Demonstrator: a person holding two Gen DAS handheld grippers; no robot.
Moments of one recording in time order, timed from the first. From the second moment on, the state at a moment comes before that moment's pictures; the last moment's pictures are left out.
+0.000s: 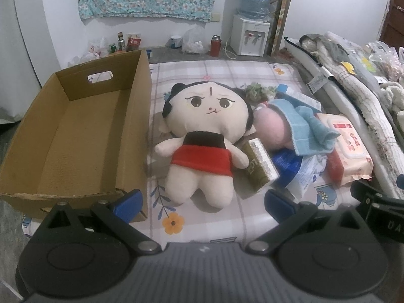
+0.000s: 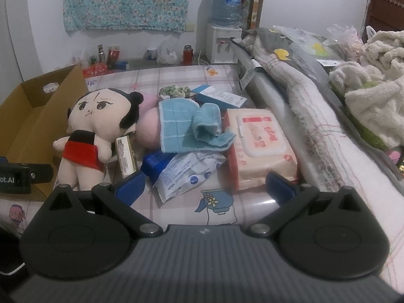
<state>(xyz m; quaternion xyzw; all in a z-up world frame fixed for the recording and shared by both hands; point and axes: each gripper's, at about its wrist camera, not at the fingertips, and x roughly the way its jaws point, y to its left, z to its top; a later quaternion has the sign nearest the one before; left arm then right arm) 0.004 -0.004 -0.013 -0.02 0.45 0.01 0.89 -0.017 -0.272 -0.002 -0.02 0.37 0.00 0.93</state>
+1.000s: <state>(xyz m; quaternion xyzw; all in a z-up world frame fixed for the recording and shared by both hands) 0.004 0.002 -0.013 -0.02 0.45 0.01 0.89 -0.014 -0.269 -0.003 -0.02 0.38 0.00 0.93</state>
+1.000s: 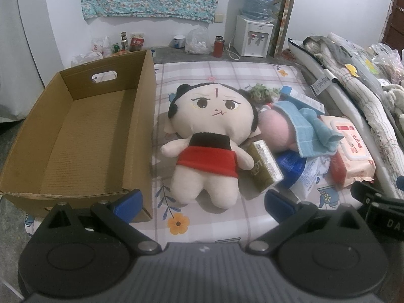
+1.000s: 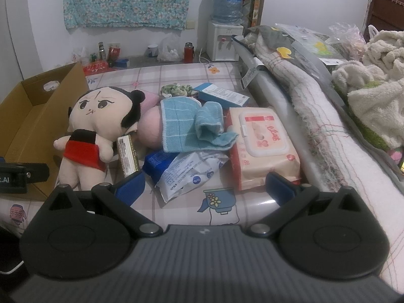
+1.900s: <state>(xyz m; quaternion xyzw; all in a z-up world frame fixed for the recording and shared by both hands) 0.024 -0.012 -0.007 0.01 0.45 0.01 0.89 -0.006 -0.282 -0.003 -0.01 0.36 0.00 0.93</state>
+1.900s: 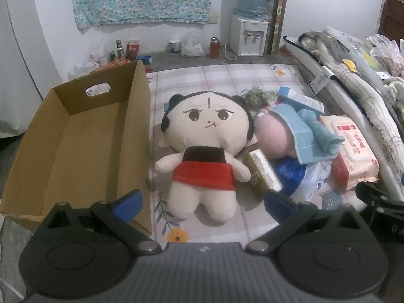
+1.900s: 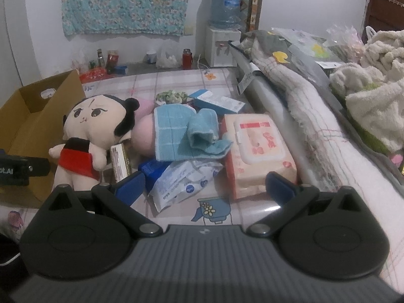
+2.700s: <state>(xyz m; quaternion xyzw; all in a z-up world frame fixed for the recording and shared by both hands) 0.074 -0.041 -0.021 0.05 0.46 -0.01 0.89 0.029 -0.293 -0.040 0.02 0.38 0.05 0.93</state>
